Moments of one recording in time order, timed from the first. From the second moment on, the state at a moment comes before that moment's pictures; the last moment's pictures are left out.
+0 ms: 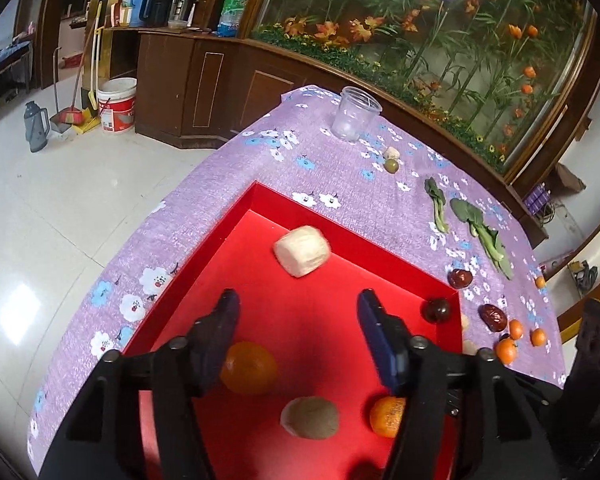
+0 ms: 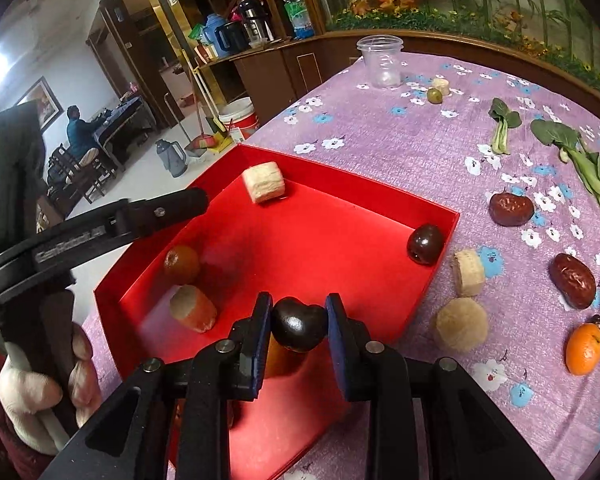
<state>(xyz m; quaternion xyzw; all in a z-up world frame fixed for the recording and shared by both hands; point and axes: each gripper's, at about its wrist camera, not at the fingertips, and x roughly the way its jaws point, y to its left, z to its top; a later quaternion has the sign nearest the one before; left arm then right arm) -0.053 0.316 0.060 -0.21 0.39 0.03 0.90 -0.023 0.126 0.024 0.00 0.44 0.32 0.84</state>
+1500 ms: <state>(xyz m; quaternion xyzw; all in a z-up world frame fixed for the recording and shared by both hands) -0.118 0.169 0.109 -0.05 0.36 0.00 0.93 -0.096 -0.025 0.039 0.12 0.39 0.23 0.88</state>
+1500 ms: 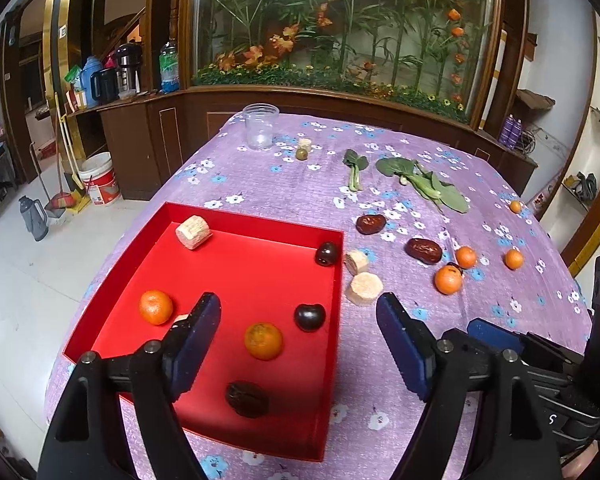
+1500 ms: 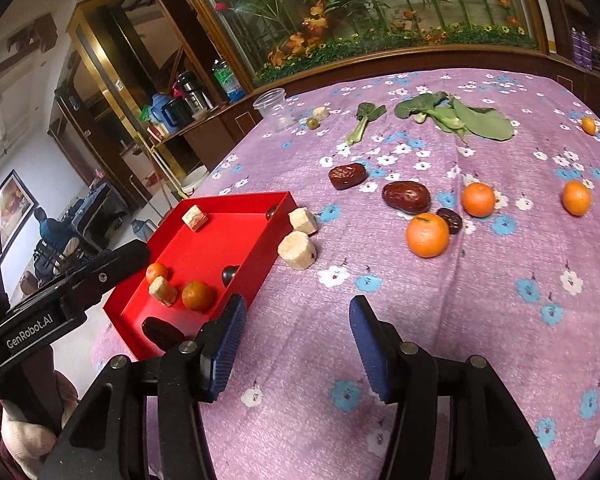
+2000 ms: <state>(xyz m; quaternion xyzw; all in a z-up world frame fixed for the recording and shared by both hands) -0.096 0.153 0.085 -0.07 0.40 -0.02 0.91 -0.083 -0.087 0.014 0.17 0.41 0.17 0.88</state>
